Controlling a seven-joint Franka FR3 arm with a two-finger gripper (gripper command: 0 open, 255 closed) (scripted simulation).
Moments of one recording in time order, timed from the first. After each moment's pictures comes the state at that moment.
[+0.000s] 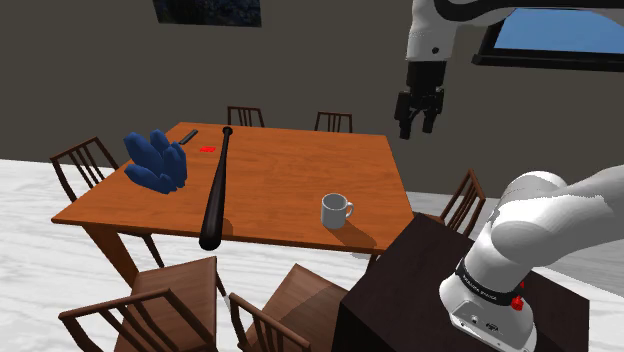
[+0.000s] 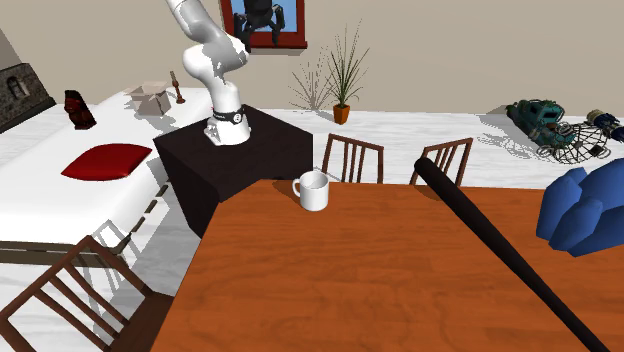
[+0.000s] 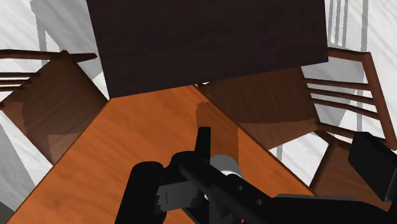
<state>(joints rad) 0.00 -0.77 -0.07 -2.38 0.06 1.42 0.13</state>
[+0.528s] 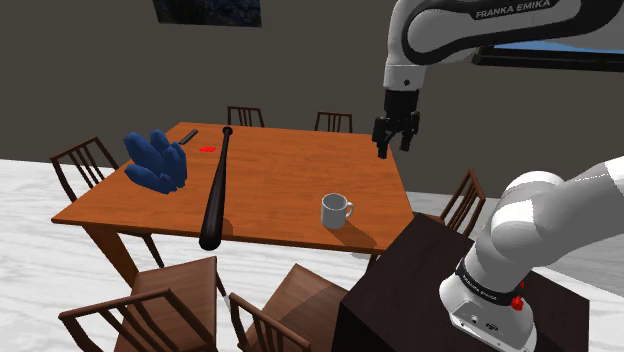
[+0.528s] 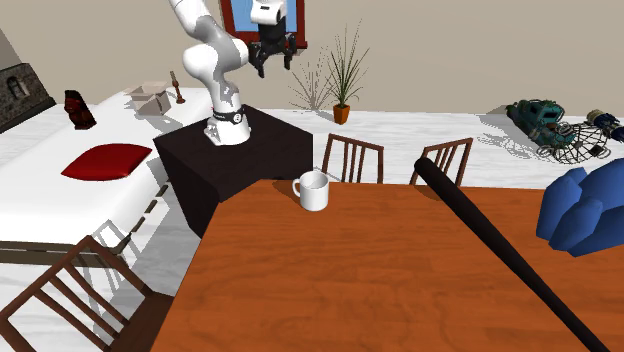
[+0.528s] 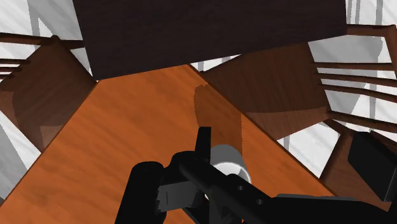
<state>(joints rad) 0.01 -0.68 -0.05 -2.49 0.06 1.66 0.14</state>
